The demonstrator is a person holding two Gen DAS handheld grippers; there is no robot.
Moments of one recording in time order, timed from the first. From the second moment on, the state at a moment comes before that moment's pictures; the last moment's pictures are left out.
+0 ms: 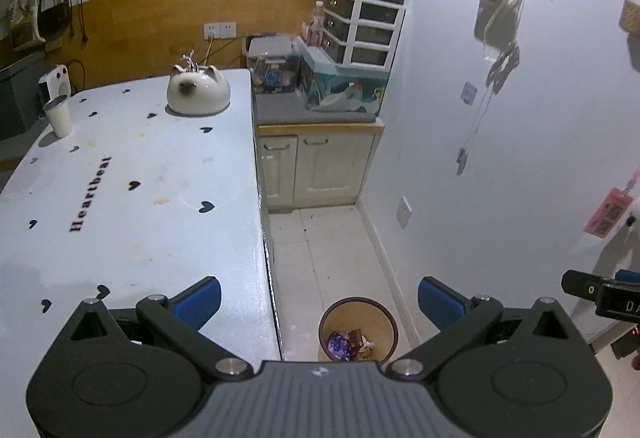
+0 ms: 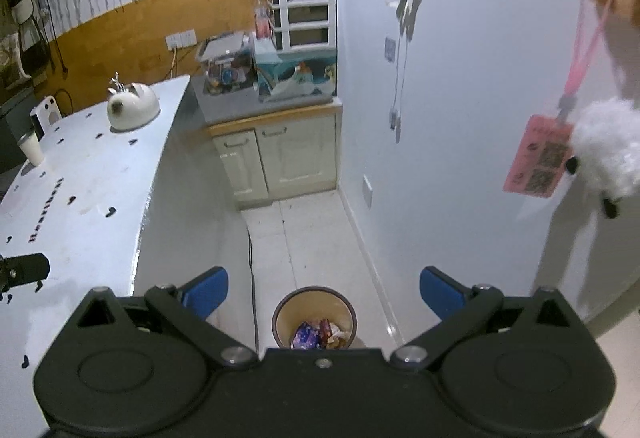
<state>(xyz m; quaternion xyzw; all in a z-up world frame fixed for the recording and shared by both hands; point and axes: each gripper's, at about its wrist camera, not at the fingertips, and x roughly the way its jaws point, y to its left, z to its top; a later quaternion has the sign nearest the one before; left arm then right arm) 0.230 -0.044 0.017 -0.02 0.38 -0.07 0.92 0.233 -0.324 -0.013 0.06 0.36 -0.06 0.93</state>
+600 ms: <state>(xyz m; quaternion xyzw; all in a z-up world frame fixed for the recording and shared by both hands) 0.133 -0.023 0.035 -0.04 0.37 -0.05 0.93 0.144 -0.286 0.024 0.03 0.33 -0.03 0.94</state>
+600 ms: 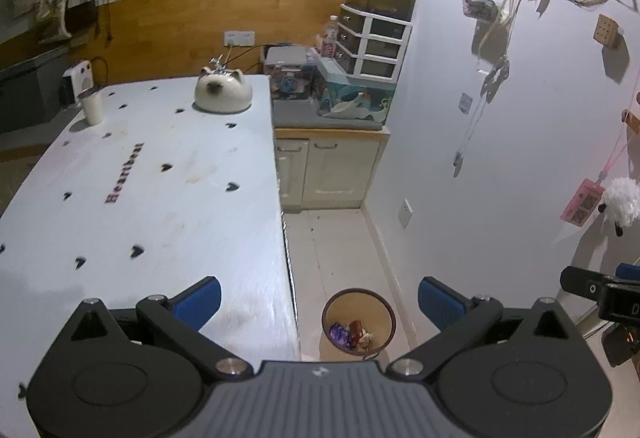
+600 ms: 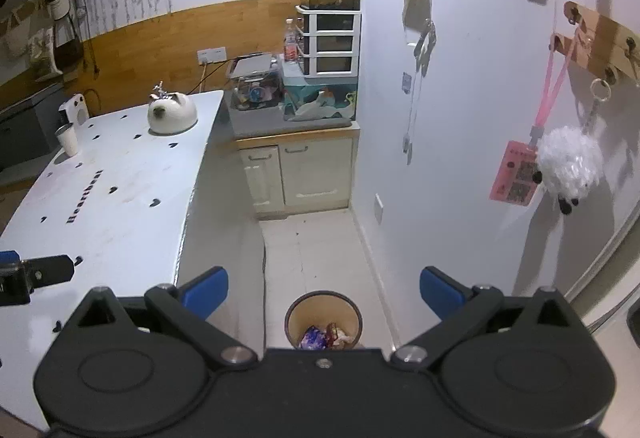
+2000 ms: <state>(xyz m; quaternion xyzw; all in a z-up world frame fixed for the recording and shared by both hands) 0.064 -0.039 0.042 -0.04 0.36 -0.02 0.93 0.081 -0.294 0.025 0.01 0.33 0.00 0.95</state>
